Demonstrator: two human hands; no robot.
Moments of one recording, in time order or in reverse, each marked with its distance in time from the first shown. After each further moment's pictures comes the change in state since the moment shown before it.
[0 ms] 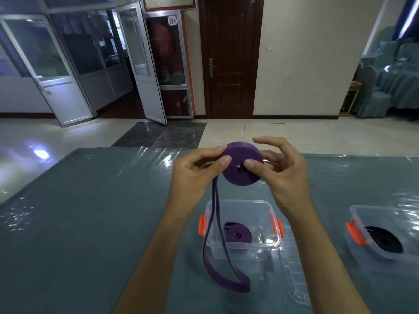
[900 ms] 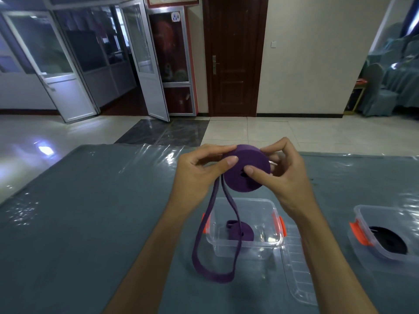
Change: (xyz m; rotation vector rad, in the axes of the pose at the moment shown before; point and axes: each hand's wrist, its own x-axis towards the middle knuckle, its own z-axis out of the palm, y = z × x) left_hand 0.003 -0.006 -0.009 0.134 -0.067 0.034; right_hand -0.002 0.007 -0.007 -0.052 -0.091 0.029
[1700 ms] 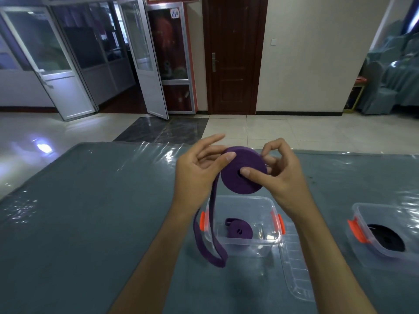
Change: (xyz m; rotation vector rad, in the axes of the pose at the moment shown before) left_hand -0.001 -0.007 0.010 0.003 0.122 -0.012; right_hand 0.001 0.013 -0.004 0.033 -0.057 0.049
